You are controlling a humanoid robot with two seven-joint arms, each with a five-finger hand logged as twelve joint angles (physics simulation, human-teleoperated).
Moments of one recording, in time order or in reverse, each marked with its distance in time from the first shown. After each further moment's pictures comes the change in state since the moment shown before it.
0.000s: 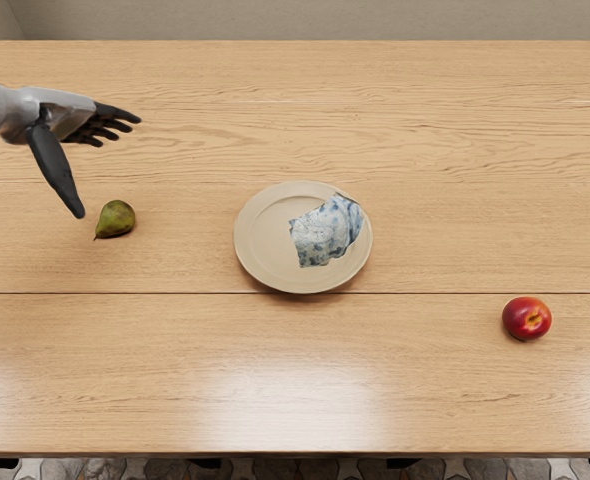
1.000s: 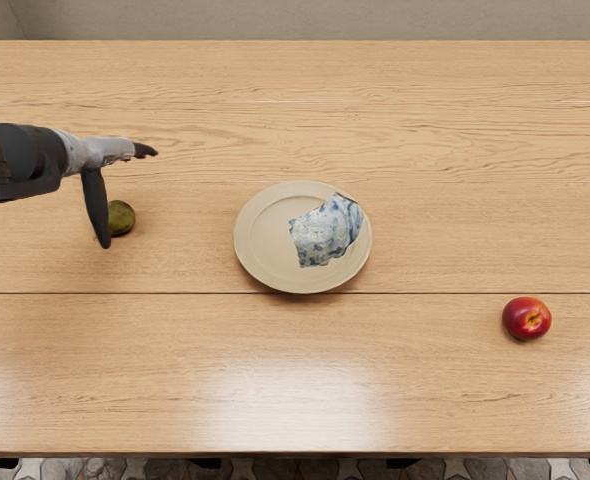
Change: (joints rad) left arm 0.106 -0.168 0.077 -0.127 0.436 0.277 0.132; right arm 0.002 0.000 0.001 0.000 0.000 0.001 -0.001
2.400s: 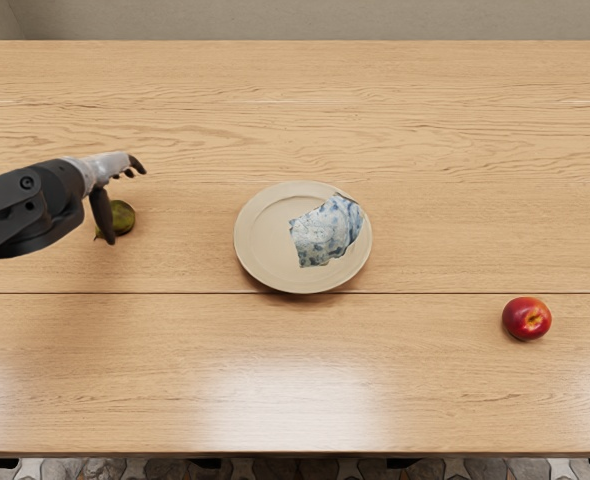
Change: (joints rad) left arm 0.055 -0.090 0.106 0.098 0.182 0.227 0.000; right arm -0.001 0.000 0.000 0.000 0.001 0.000 0.002
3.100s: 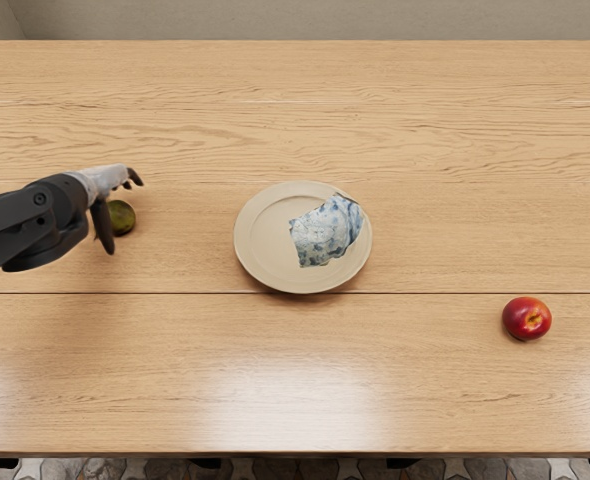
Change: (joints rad) left arm 0.034 -0.034 0.010 0.048 0.024 0.030 0.000; right arm -0.003 0.000 0.000 -0.001 0.000 -0.001 0.006
